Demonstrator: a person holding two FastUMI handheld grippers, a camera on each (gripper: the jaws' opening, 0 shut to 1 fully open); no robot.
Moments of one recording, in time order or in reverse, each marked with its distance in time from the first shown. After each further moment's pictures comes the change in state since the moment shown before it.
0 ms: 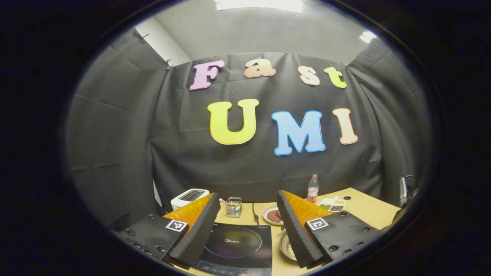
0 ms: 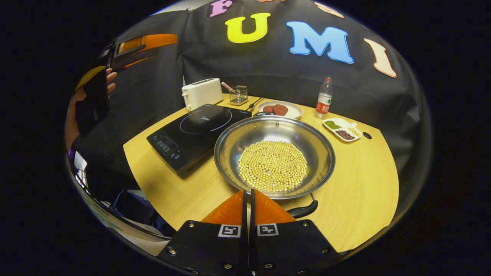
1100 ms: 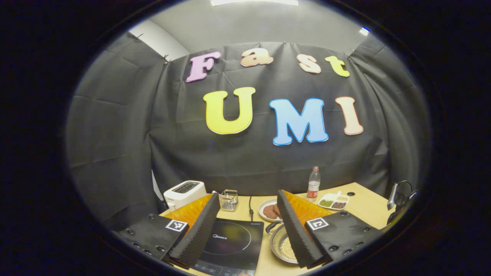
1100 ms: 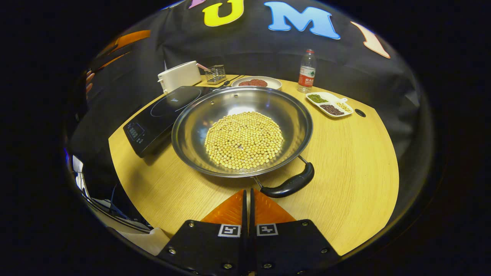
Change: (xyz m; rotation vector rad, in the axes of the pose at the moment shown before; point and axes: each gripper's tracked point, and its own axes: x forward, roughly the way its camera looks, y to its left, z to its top) left arm 0.029 -0.042 -0.028 0.011 0.070 0.048; right arm 0.025 -0.100 -0.024 0.074 0.119 -0.062
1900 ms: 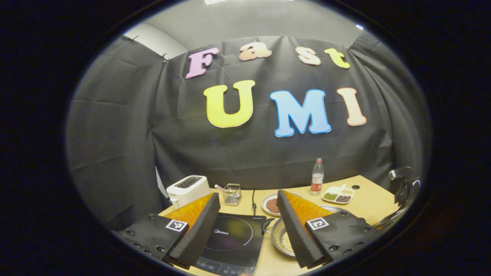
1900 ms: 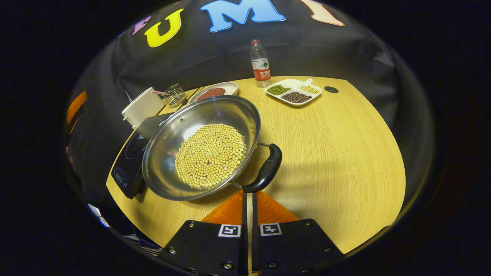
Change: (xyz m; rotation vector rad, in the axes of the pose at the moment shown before) left arm 0.001 -0.006 -0.020 0.029 0.050 0.035; right arm 0.022 -0.056 0.033 0.307 -0.010 -0.059
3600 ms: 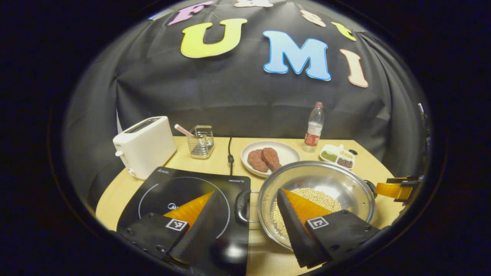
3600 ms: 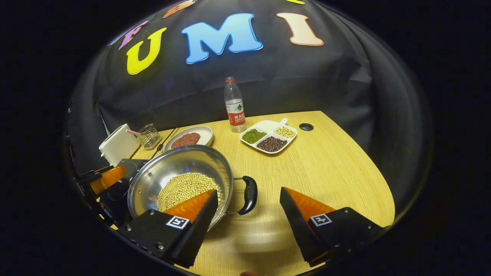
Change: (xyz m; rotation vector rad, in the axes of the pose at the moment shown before) left arm 0.134 -0.045 -0.190 -0.067 0.425 -0.208; right arm 0.015 -0.022 0.088 0.067 -0.281 -0.180
